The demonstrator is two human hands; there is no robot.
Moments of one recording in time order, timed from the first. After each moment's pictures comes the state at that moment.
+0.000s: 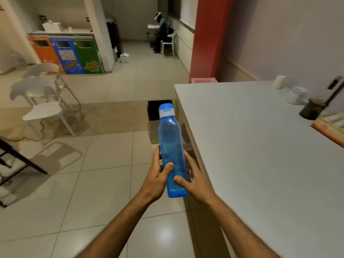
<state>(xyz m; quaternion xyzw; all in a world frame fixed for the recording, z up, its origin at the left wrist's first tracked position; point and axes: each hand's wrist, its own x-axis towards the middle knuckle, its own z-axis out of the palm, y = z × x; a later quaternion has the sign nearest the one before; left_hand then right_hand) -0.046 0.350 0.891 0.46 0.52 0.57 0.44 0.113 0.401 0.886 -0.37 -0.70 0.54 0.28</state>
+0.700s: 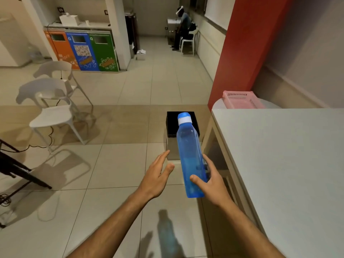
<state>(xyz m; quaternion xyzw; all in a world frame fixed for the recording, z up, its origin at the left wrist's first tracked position) -0.329 0.629 0.843 0.54 0.68 0.41 0.27 -0.114 0.698 0.849 -0.44 -0.66 0.53 0.29</state>
